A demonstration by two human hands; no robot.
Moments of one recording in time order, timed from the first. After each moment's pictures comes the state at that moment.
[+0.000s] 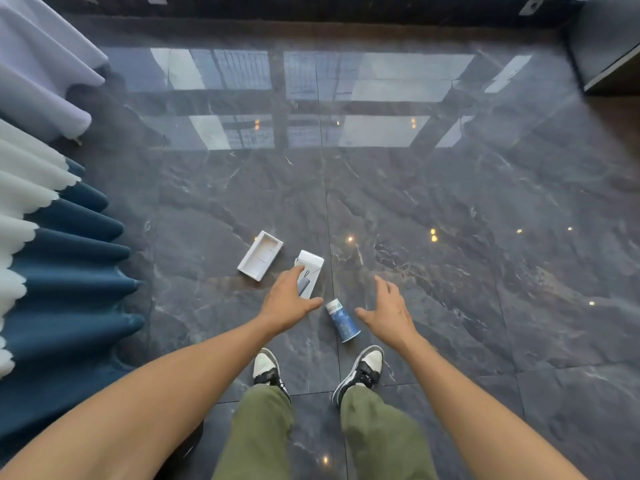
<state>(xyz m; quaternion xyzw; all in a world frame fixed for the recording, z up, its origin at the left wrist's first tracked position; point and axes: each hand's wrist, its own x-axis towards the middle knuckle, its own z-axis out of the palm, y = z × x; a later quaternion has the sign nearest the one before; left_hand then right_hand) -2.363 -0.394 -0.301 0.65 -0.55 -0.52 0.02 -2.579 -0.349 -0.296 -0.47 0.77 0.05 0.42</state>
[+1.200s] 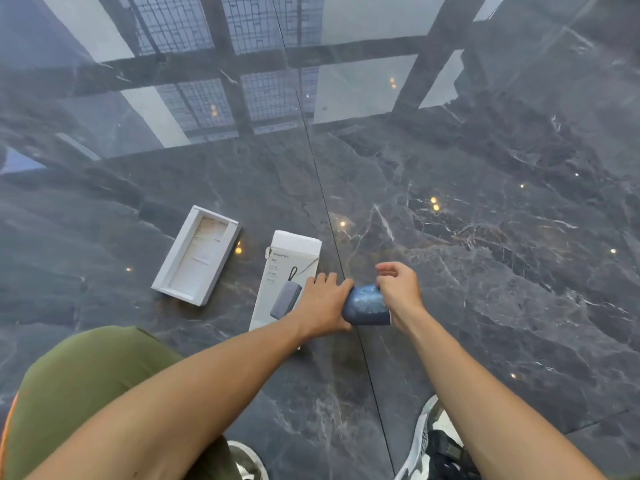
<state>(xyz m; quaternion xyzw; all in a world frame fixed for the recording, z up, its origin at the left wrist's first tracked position) -2.454 -0.442 -0.847 0.38 -0.86 -0.31 -0.17 -2.612 -0.410 -0.828 -0.15 0.85 -0.25 0.44</state>
